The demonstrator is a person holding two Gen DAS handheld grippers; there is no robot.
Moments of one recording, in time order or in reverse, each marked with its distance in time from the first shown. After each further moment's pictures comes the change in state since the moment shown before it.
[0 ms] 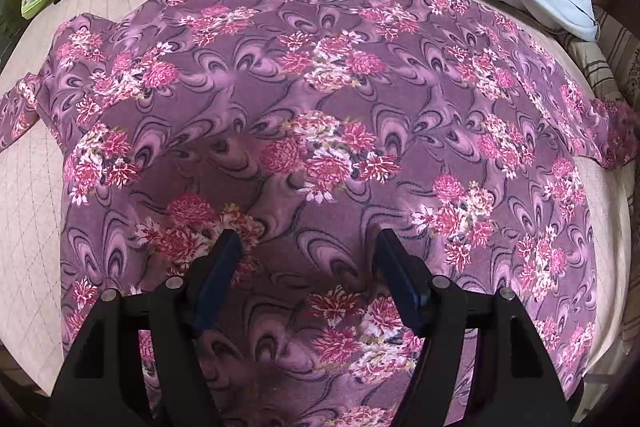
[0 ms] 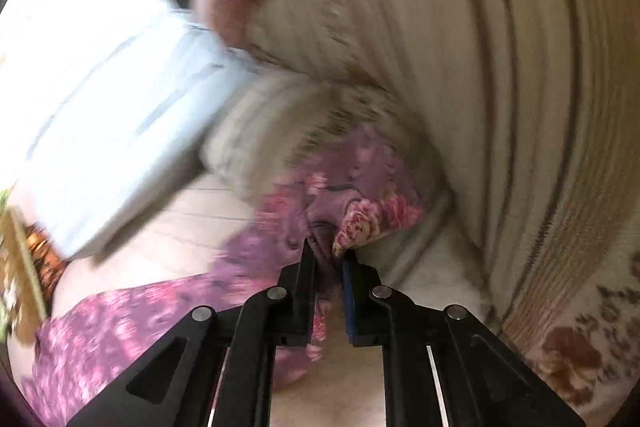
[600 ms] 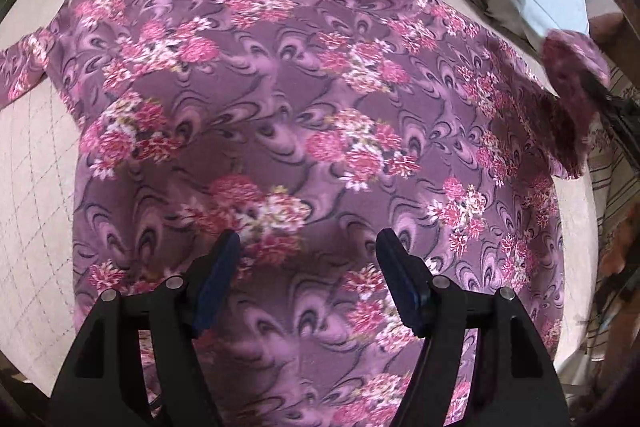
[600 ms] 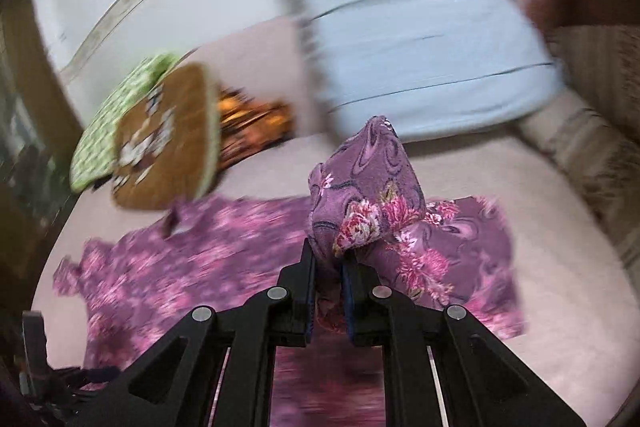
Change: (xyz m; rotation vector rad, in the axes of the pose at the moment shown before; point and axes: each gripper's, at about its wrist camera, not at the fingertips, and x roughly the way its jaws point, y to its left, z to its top) left arm -0.012 0.054 -0.003 -0.103 0.047 -0.124; right arm -0.076 0.246 -0.122 -0.424 0.084 0.446
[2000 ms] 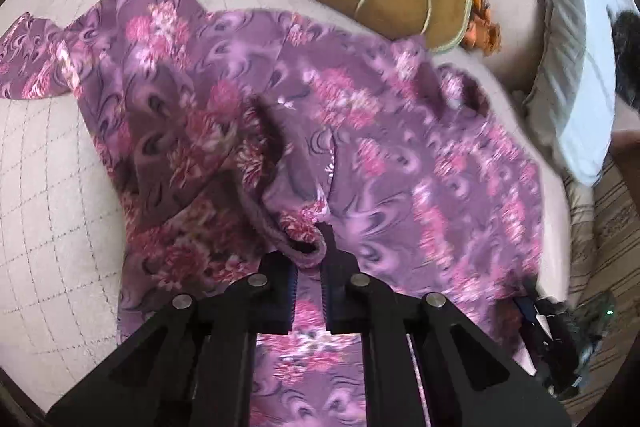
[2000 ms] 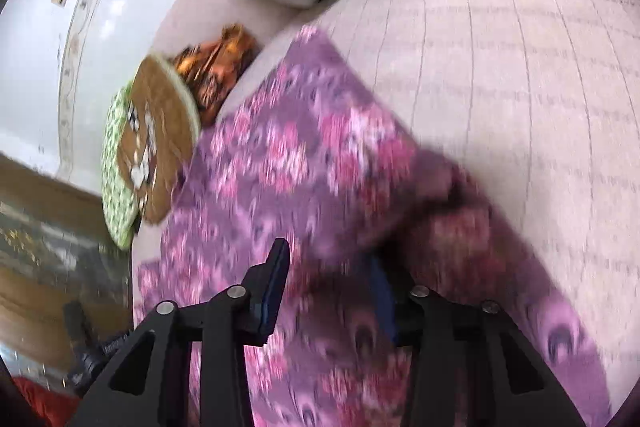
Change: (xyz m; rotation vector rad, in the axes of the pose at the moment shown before) left arm -0.012 0.052 0.070 -0.262 -0.094 -0.045; right arm 0.031 -0.025 -0.101 0.564 0.210 0.164
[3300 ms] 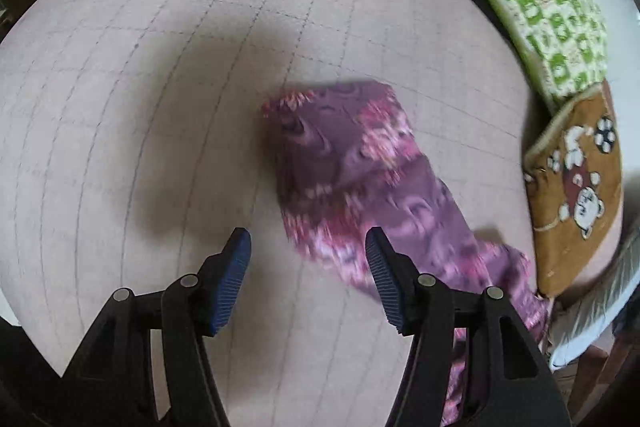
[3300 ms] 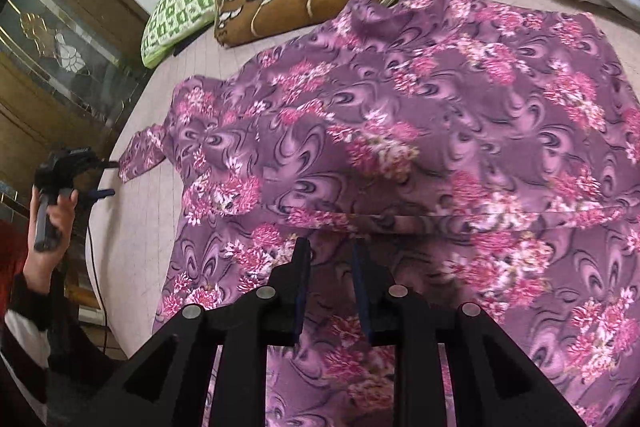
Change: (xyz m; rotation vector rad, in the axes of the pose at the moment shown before) left arm -0.050 0.360 0.124 -0.518 0.023 0.145; right arm 0.070 0.171 -0.125 -0.581 0.273 -0.041
